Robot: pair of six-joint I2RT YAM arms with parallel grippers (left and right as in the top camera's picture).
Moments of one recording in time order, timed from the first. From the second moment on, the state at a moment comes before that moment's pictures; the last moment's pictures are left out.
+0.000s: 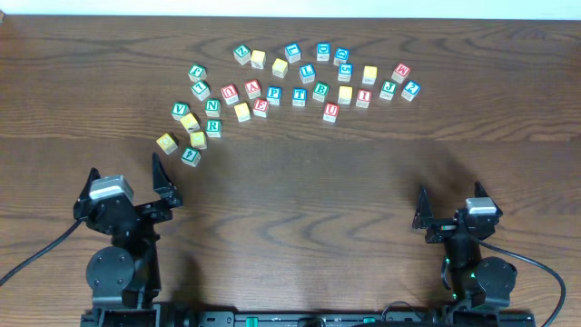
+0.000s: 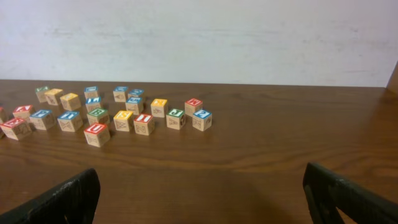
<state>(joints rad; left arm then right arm) 0.01 0.29 0.40 -0.10 -0.21 -0.09 -0.09 0.01 0.01 -0.06 -0.14 0.00</state>
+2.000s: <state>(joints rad) 0.01 1.17 1.26 -0.74 -0.08 -0.09 -0.09 1.30 1.27 -0.69 -0.42 -0.01</state>
